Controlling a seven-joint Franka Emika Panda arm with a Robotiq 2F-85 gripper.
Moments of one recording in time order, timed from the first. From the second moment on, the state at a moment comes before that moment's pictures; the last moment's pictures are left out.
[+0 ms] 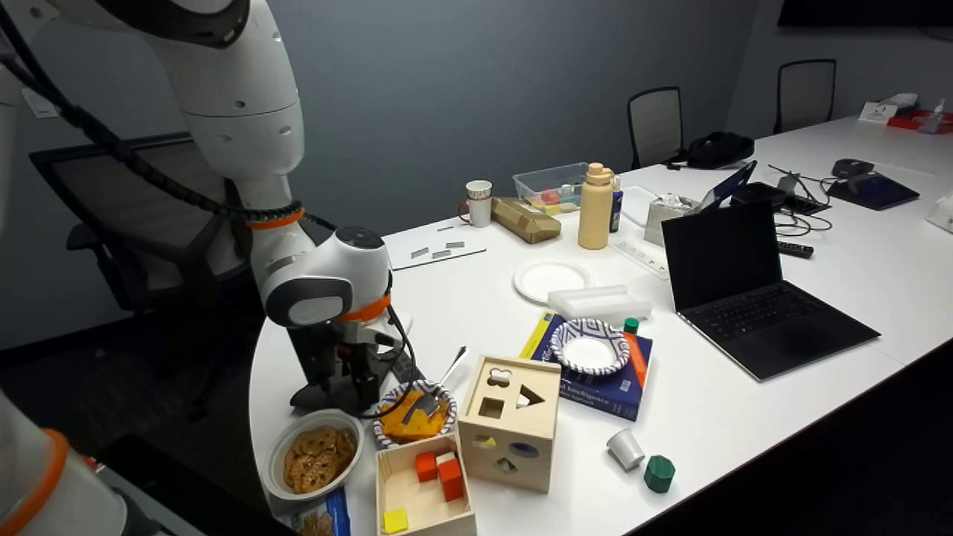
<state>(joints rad) -0.18 0.50 0.26 -2.59 0.59 2.98 -0.03</state>
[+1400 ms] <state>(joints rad) -0.16 0.56 0.21 -2.55 0.58 2.98 -0.03</state>
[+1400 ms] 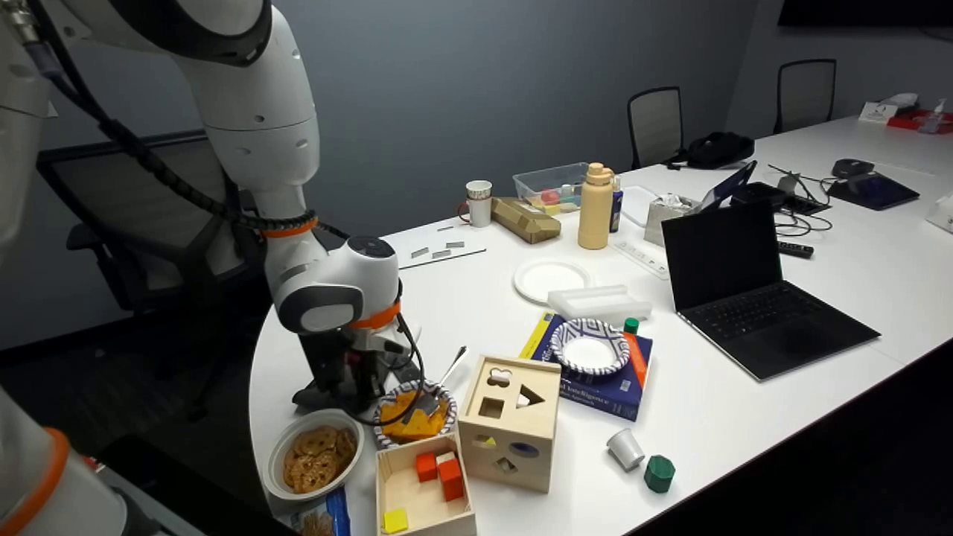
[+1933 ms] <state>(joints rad) 0.05 0.46 0.05 -2.59 0.40 2.89 0.21</state>
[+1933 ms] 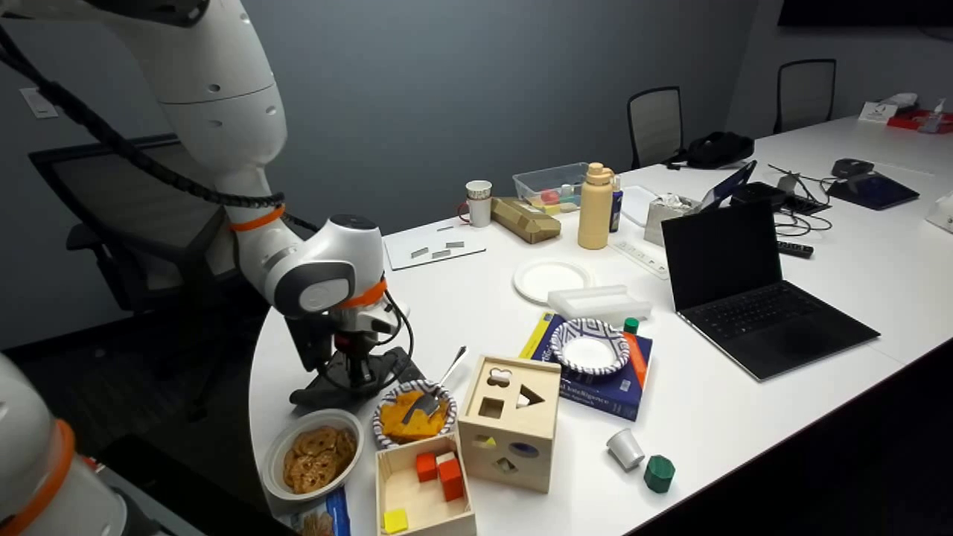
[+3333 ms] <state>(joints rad) 0.20 0.55 -0.04 -2.18 0.03 2.19 0.73</state>
